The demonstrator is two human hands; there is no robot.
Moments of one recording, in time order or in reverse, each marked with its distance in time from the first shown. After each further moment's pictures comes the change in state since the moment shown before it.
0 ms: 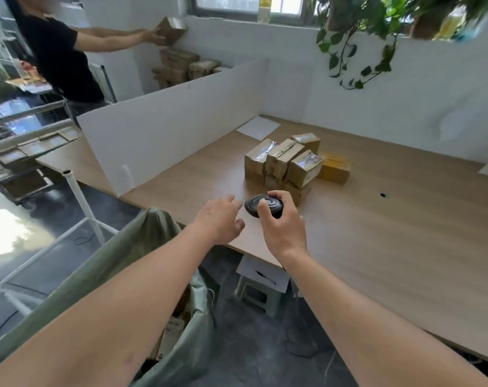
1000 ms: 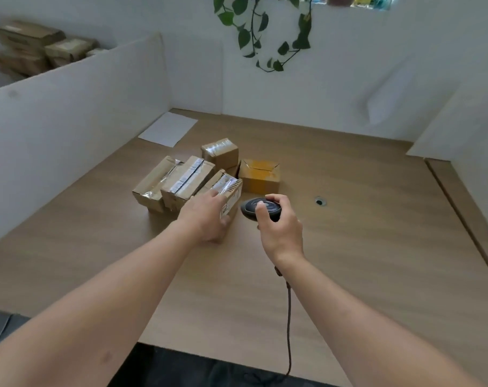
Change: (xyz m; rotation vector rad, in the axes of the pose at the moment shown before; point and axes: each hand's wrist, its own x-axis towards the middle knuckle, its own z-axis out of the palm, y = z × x) left_hand 0.359 0.160 0.031 0.022 -0.080 0.150; right_hand 0.291 0.136 -0.143 -0.023 0.218 0.226
